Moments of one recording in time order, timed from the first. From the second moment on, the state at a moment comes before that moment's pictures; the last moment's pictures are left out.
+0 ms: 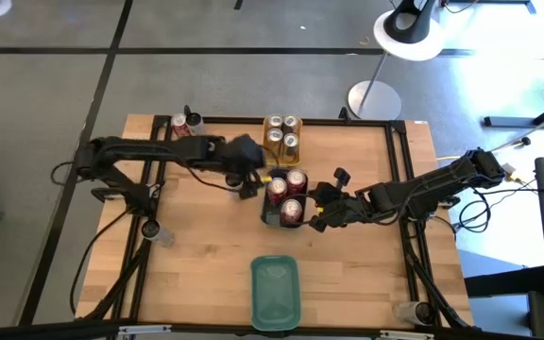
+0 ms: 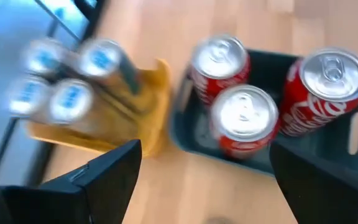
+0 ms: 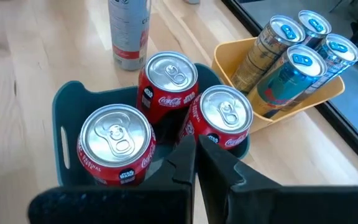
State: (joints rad) left arm 0.12 1.51 1.31 -0.66 -0.22 0.07; right arm 0.30 1.39 1.04 -0.52 0.66 0.44
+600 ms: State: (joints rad) left arm 0.36 1.23 1.31 -0.98 -0.44 0.05; right arm 0.30 1.40 1.04 -0.52 0.73 0.44
